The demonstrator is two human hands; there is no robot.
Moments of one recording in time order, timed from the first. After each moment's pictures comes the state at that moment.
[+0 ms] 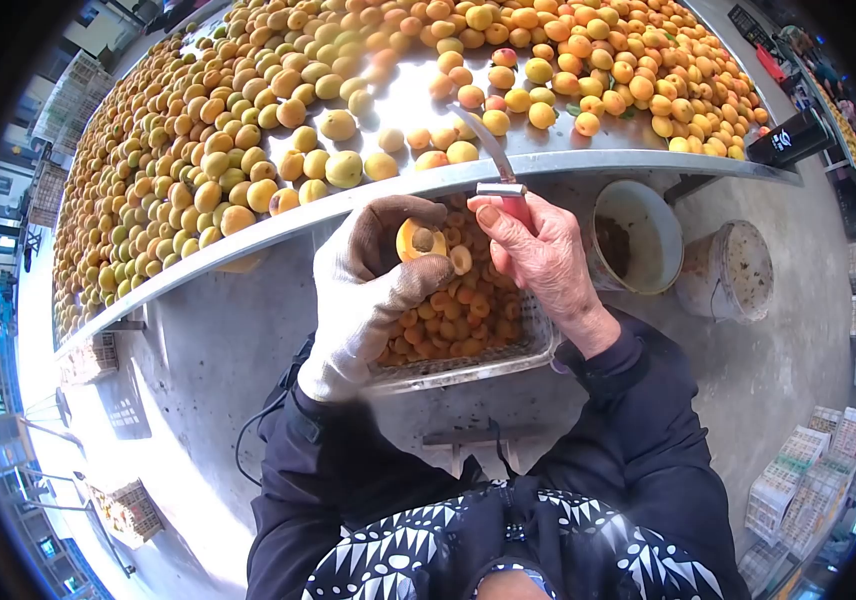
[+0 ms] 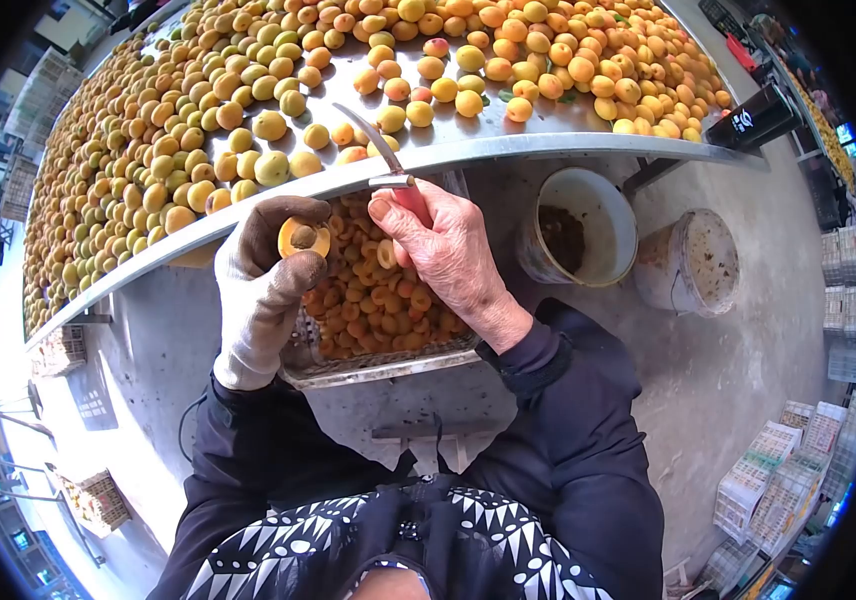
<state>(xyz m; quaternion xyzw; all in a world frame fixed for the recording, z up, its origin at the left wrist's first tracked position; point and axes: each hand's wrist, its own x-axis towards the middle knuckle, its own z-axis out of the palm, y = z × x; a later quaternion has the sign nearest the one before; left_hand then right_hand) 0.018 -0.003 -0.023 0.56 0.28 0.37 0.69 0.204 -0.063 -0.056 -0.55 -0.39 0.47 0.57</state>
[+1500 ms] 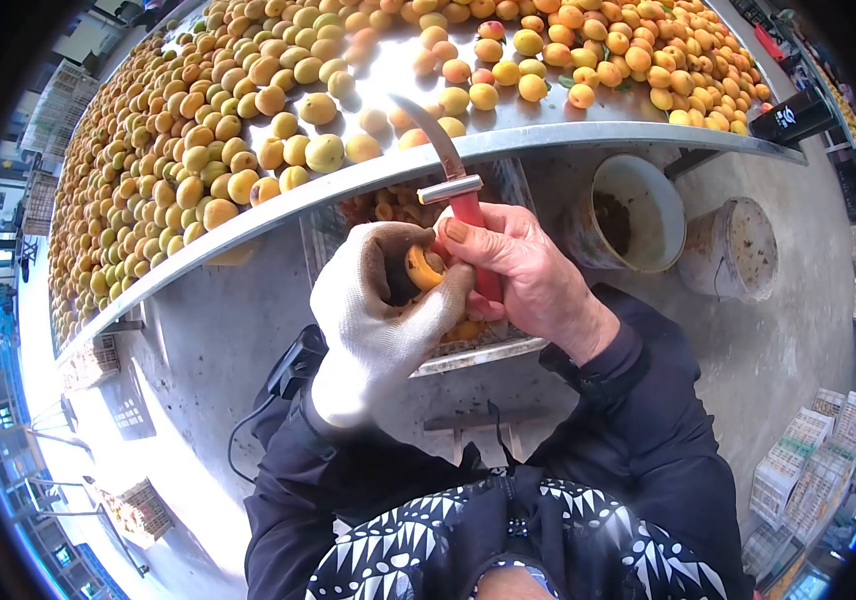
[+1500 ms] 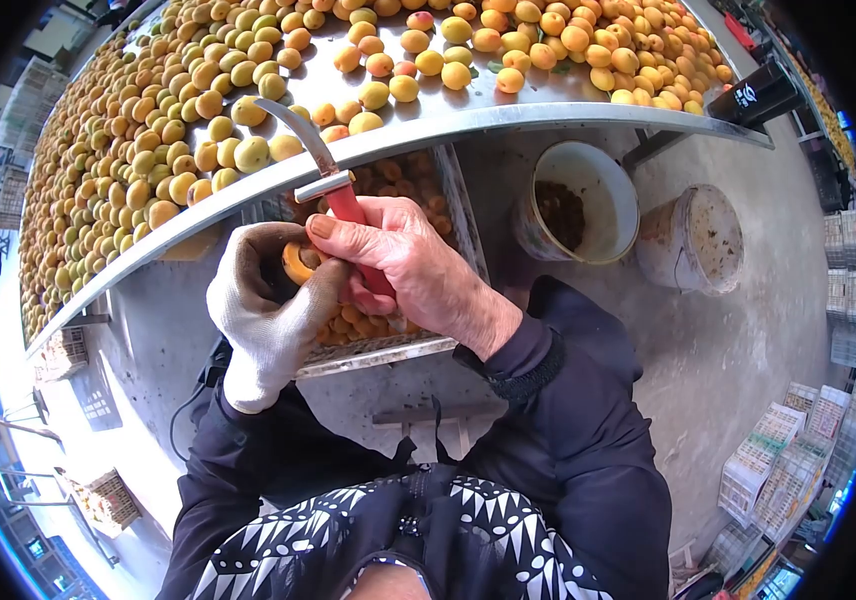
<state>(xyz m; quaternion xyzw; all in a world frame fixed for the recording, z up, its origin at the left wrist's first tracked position) 0.027 -0.034 -0.032 0.75 0.37 0.37 0.39 0.190 -0.073 -0.048 -0.35 -0.27 0.71 0.55</state>
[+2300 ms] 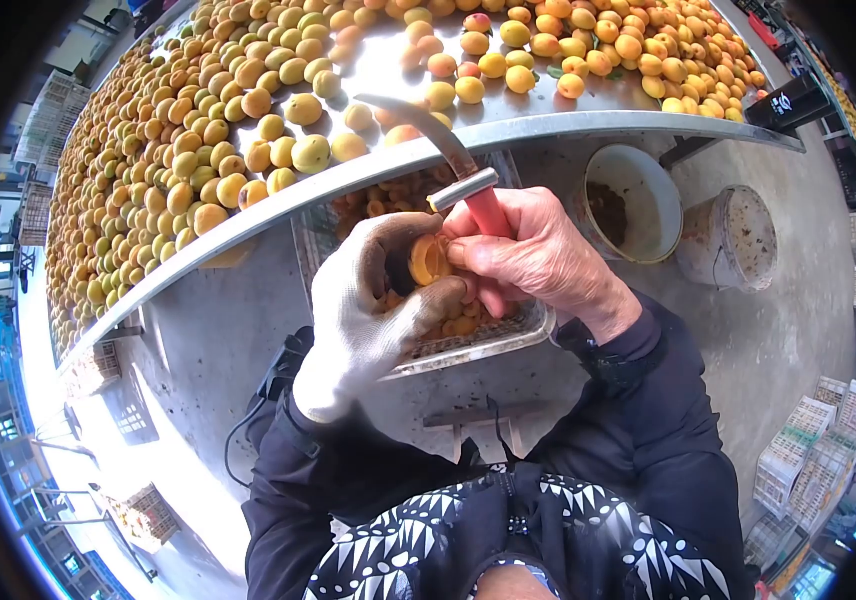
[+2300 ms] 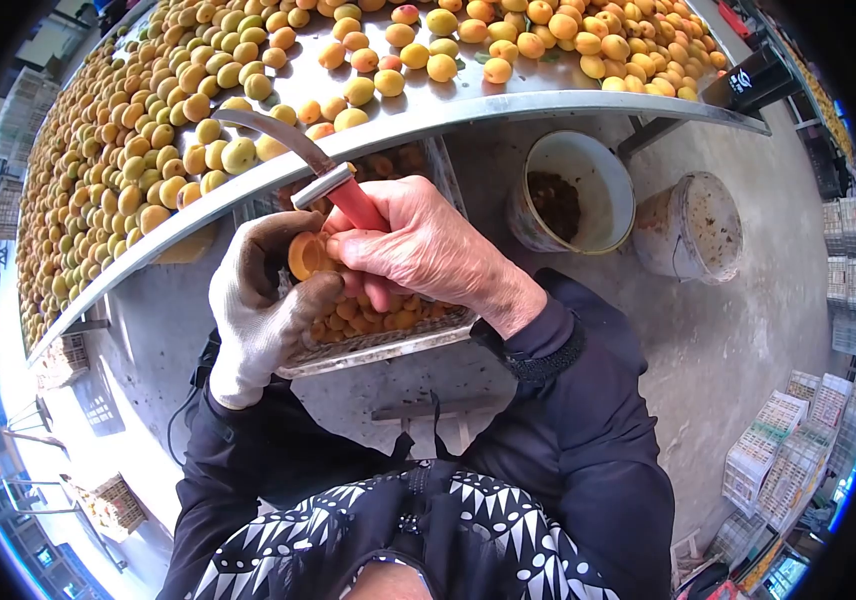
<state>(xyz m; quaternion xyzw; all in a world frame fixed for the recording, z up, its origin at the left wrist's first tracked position) 0.022 -0.023 -0.034 0.77 0.31 0.27 0.49 0.218 -0.078 -0.036 -0.44 -0.38 0.66 0.48</state>
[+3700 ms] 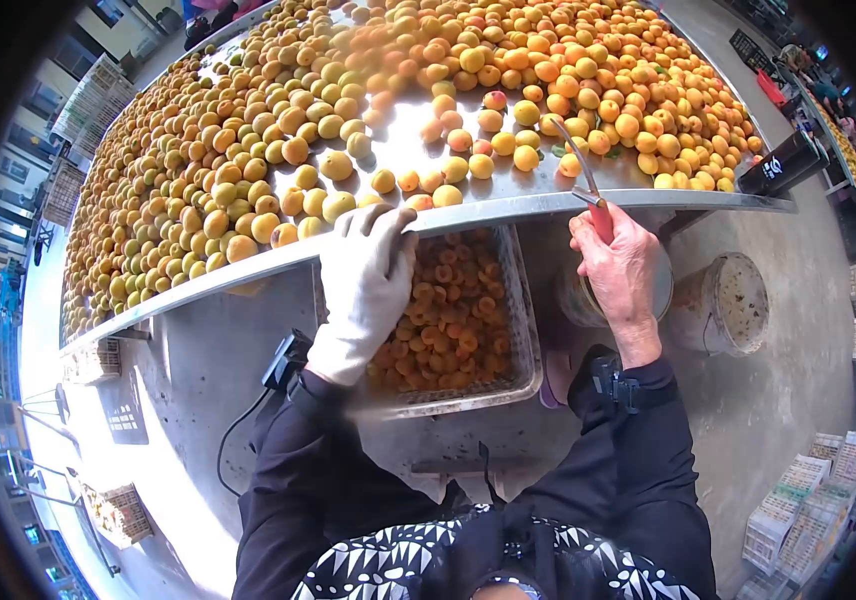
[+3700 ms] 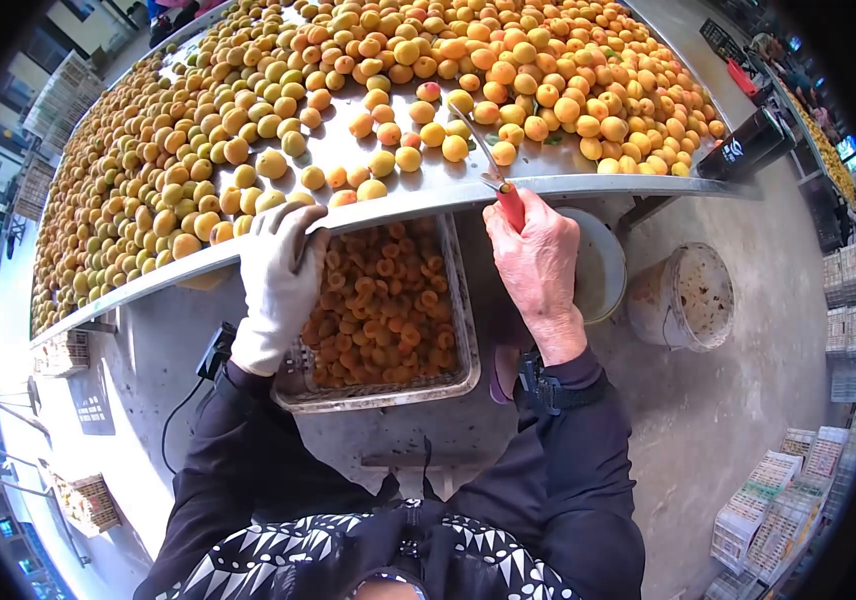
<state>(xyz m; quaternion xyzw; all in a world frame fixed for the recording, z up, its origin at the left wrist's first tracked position) 0.054 0.035 -0.058 0.87 0.30 0.40 0.03 0.299 -0.078 -0.062 -0.75 -0.44 0.10 0.49</state>
